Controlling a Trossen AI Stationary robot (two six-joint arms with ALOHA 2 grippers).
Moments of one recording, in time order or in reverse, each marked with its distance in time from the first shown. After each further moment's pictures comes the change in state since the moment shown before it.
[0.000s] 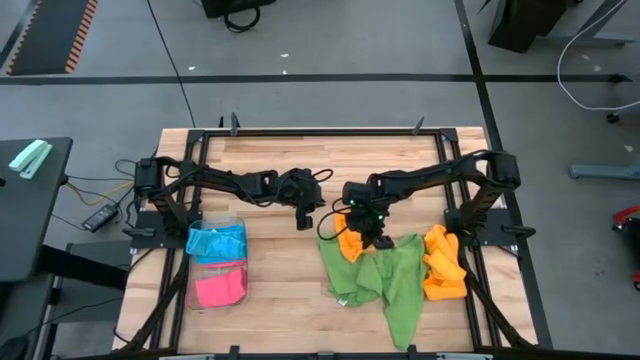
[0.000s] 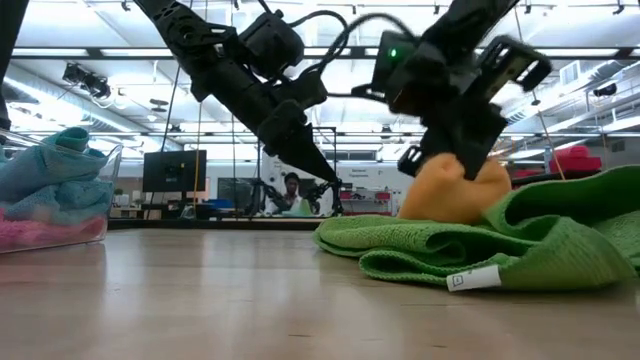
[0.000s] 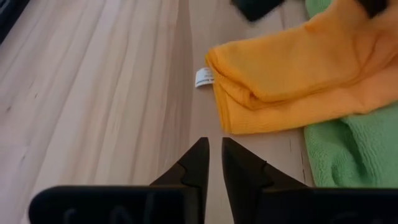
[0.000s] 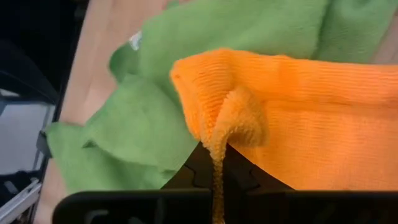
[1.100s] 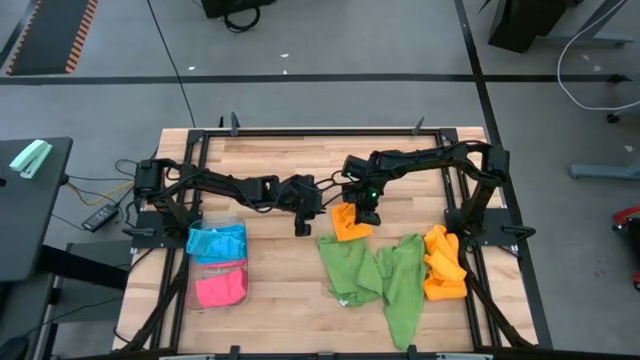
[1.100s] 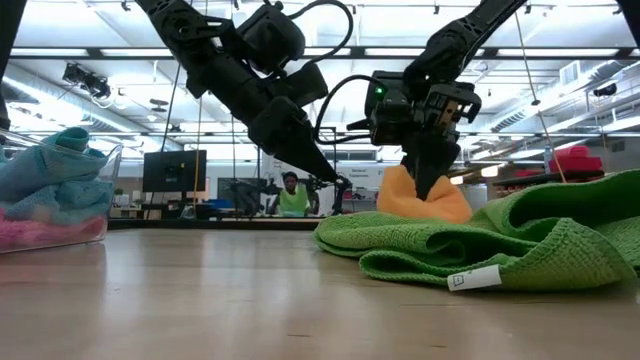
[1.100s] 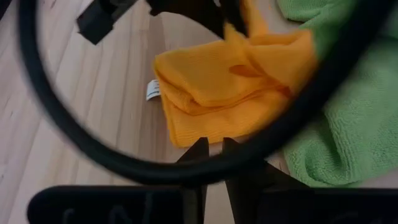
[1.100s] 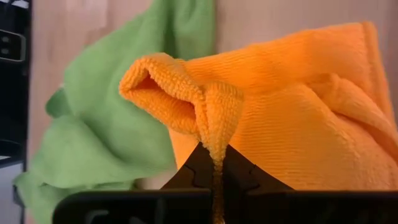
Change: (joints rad) left arm -0.049 0.000 0.000 -0.010 0.001 0.054; right arm -0.216 0.067 0.045 -0.002 0.021 0.047
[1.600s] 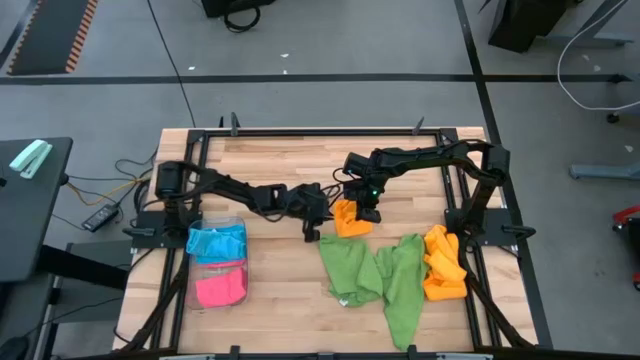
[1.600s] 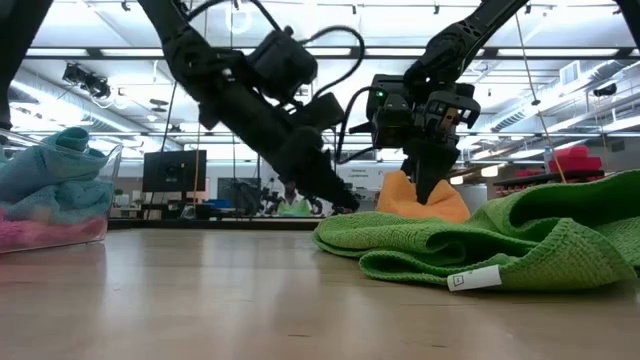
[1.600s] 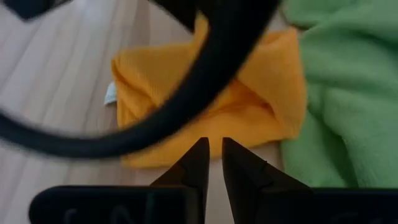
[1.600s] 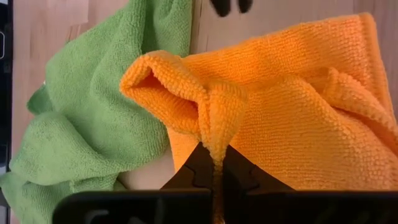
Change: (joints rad) left arm -0.020 0.163 0.001 0.212 0.002 -0.097; right arm -0.022 0.000 0.000 -0.013 0.033 -0.024
